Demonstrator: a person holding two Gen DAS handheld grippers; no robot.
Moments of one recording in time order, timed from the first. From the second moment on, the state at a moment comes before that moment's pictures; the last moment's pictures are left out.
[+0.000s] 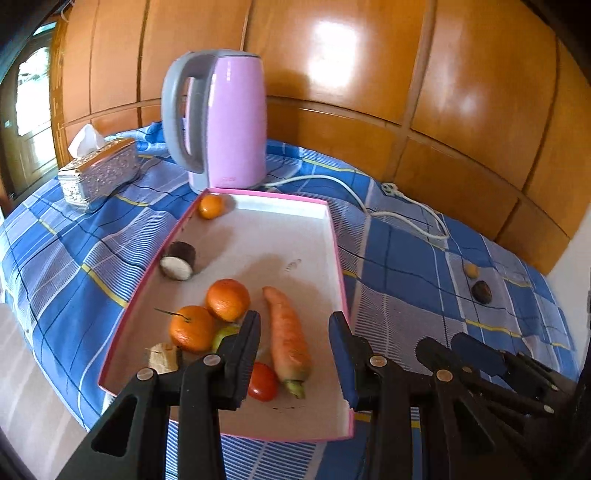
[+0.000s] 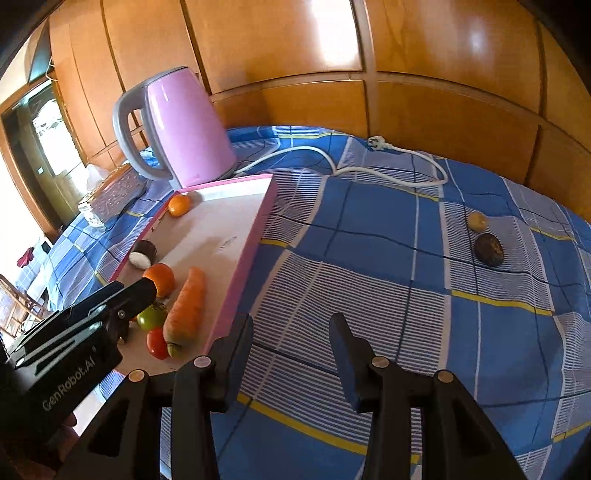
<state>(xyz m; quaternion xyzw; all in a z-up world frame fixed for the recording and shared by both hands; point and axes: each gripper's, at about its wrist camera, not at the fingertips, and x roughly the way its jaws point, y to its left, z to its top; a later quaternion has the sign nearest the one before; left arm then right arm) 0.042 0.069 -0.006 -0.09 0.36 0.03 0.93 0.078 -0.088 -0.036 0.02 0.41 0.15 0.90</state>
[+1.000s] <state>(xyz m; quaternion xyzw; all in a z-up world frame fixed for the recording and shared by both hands) 0.040 0.011 -0.024 -0.04 0.38 -0.03 0.92 0.078 -0.166 -0.058 0.07 0.42 0.06 0.90</state>
